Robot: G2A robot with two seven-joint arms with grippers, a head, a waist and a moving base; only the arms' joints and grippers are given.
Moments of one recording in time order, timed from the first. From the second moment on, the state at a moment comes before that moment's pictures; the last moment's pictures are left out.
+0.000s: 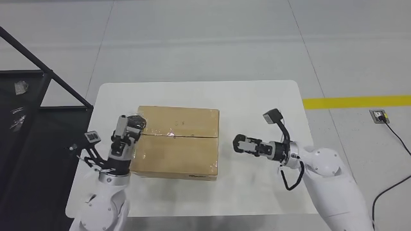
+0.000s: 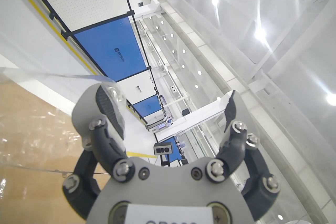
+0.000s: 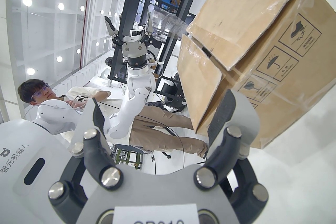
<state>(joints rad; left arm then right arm) 1.34 -1.25 -1.47 -1.76 -0.10 -0.52 -0.03 -0.85 -1.24 1.29 -1.25 0.28 -0.53 1.18</state>
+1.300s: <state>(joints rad) 1.23 -1.29 -1.23 -1.64 0.20 -0.50 -0.04 -0.90 -1.19 1.31 -1.18 0.38 -0.62 1.20</state>
